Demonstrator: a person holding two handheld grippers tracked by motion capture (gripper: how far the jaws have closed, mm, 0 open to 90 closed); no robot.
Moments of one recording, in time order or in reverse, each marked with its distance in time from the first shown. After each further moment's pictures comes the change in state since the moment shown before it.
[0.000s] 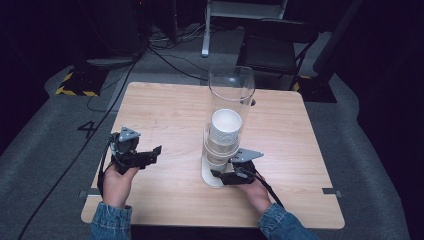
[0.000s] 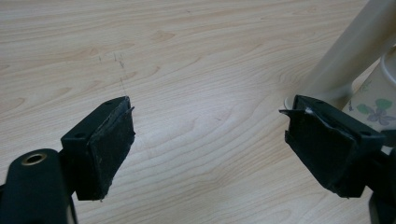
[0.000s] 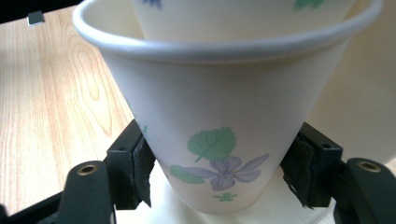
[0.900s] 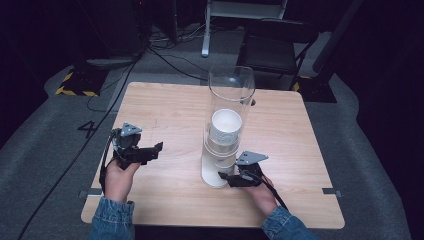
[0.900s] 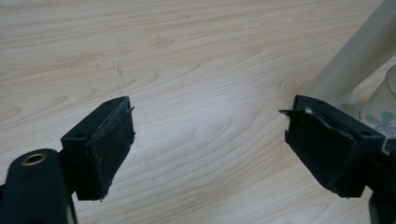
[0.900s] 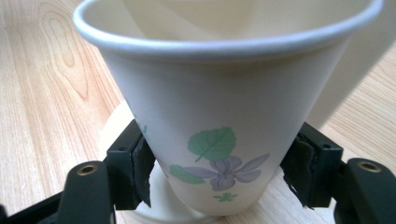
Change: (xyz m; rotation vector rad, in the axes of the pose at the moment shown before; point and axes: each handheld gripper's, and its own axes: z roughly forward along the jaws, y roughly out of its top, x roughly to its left) left arm 0.001 0.011 0.010 0.001 -0.014 -0.001; right arm -0.005 -0.012 -0.016 0.070 -0.073 -0.003
